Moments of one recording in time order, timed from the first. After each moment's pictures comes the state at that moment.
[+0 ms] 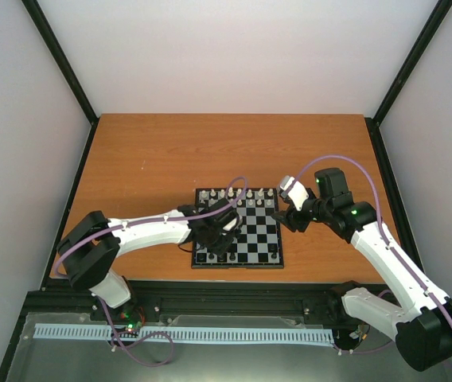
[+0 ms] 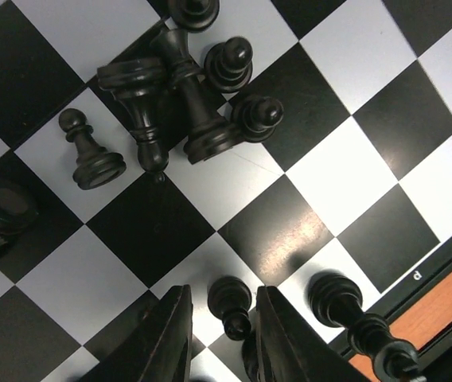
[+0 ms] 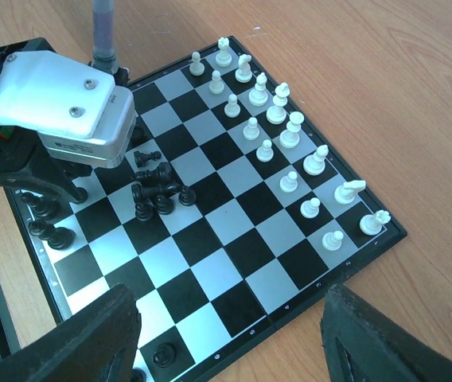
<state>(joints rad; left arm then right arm) -0.97 1.58 0.95 -0.59 0.03 -0.33 0.36 1.00 0.83 -0.65 -0.47 -0.47</state>
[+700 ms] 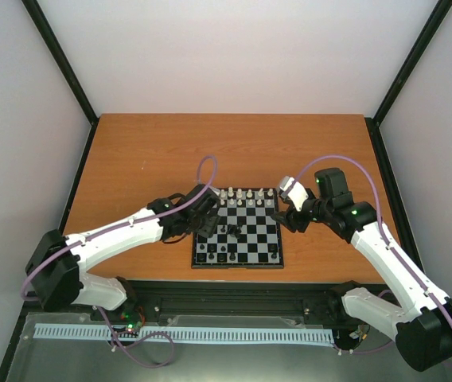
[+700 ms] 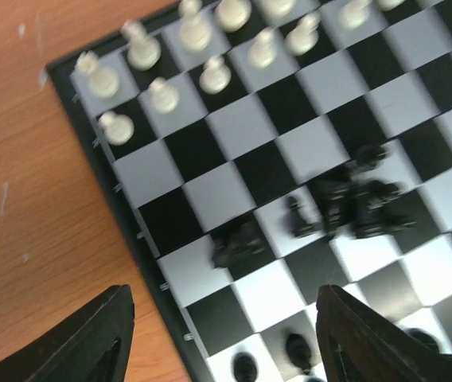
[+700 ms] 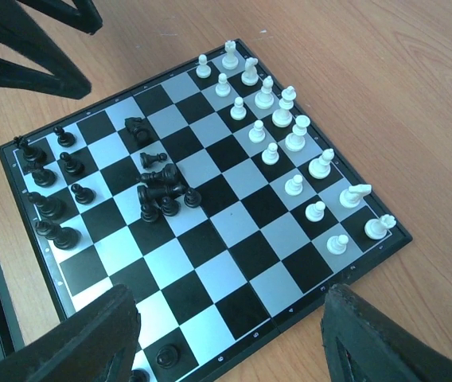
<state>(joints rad) -0.90 1.35 0.98 -0.65 -0.23 -0.38 0.36 1.00 0.83 -0.65 -0.48 -0.48</state>
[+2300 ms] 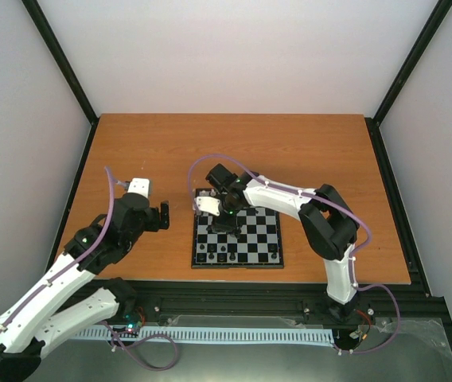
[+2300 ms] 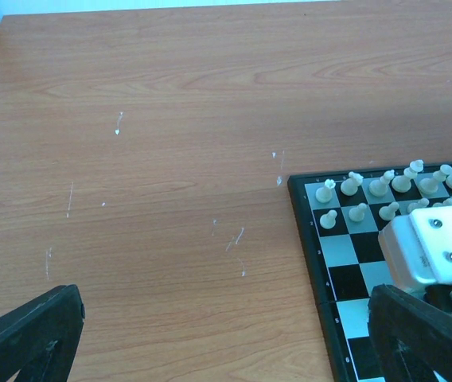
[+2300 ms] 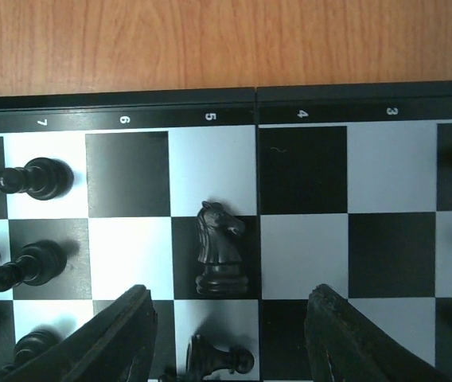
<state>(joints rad) -0.67 0.71 0.82 -0.79 -0.49 -0.39 0.84 1.98 1.45 -0.74 -0.30 -0.68</state>
